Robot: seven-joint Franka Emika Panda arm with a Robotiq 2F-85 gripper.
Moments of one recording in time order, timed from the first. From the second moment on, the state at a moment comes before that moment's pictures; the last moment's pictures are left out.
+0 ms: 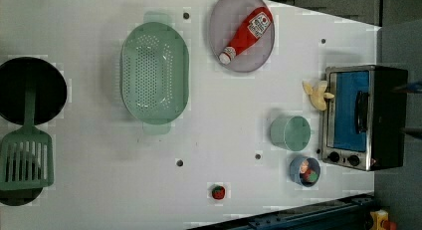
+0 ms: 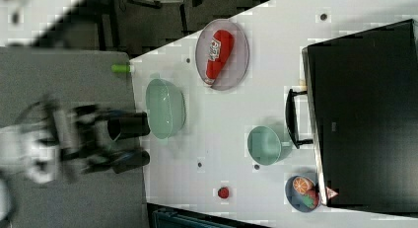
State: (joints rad) arm 0.00 -0.20 0.00 -1.83 0.04 0.09 0.41
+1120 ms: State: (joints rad) arm -0.03 -0.12 -0.06 -1.79 0.00 -0.04 0.23
